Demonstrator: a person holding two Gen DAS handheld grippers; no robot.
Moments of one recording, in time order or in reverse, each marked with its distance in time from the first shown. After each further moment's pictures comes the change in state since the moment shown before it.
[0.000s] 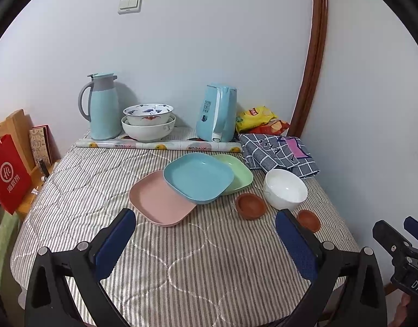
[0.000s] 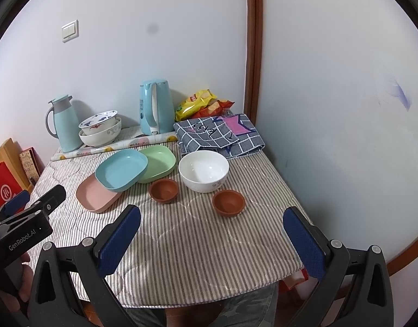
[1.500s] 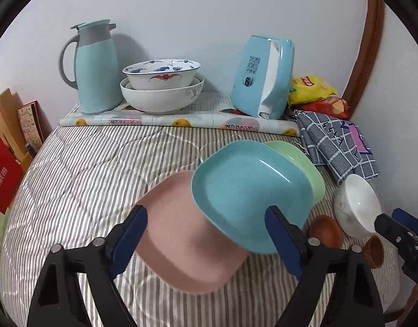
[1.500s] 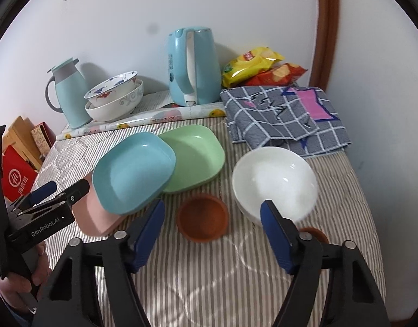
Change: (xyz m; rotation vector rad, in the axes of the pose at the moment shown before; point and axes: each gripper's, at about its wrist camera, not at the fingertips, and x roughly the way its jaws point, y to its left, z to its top) left arm 0.193 0.060 0.043 -0.043 0.208 0.087; right arm 0.202 0.077 0.056 -0.091 0.238 0.216
